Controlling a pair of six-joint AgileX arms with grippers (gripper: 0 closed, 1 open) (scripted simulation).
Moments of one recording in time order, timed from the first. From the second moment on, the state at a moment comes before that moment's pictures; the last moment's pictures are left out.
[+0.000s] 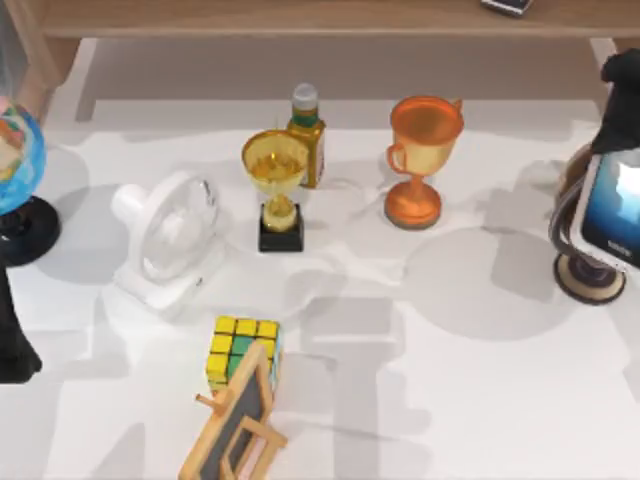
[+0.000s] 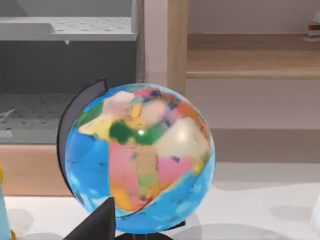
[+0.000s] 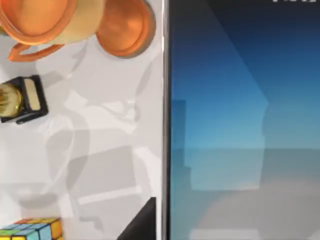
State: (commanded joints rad) left arm 0.00 0.00 0.00 0.00 0.00 0.00; right arm 0.23 1.39 1.31 -1.01 -0.16 0.61
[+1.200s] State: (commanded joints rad) left arm 0.00 0.00 0.00 0.00 0.00 0.00; right arm 0.75 1.98 1.54 -1.12 0.01 0.77
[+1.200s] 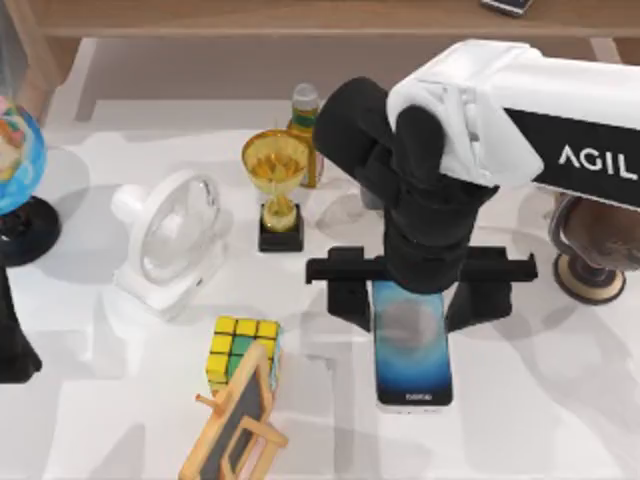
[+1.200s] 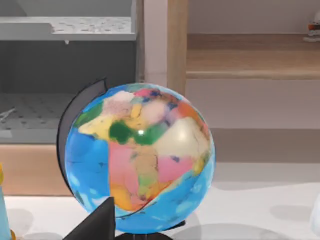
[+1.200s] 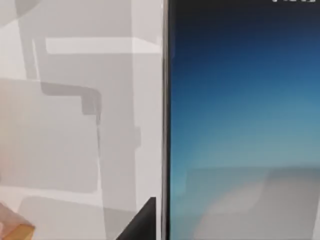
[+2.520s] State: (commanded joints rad) left arm 0.00 0.00 0.00 0.00 0.00 0.00; right arm 0.72 1.98 1.49 -0.96 0.02 0.82
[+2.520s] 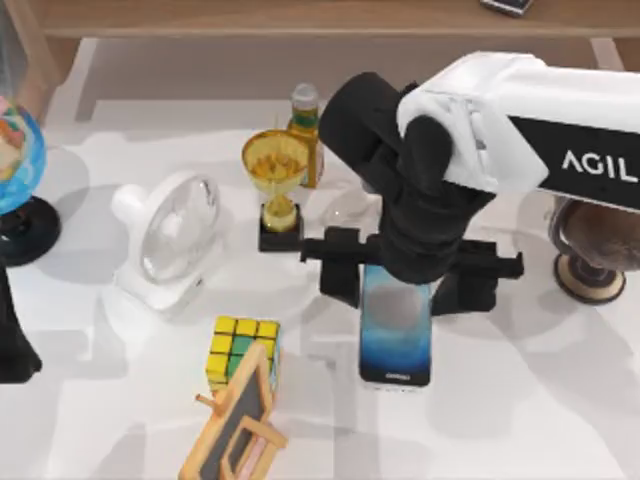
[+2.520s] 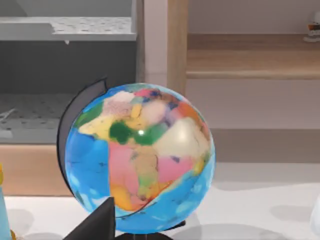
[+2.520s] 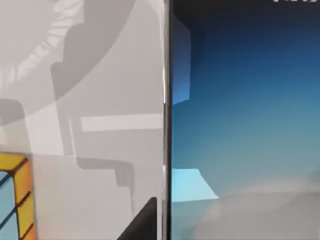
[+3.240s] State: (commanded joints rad) left arm 0.00 0.00 0.00 0.00 0.00 0.00; right arm 0.76 2.04 1.40 -0.92 0.01 0.78
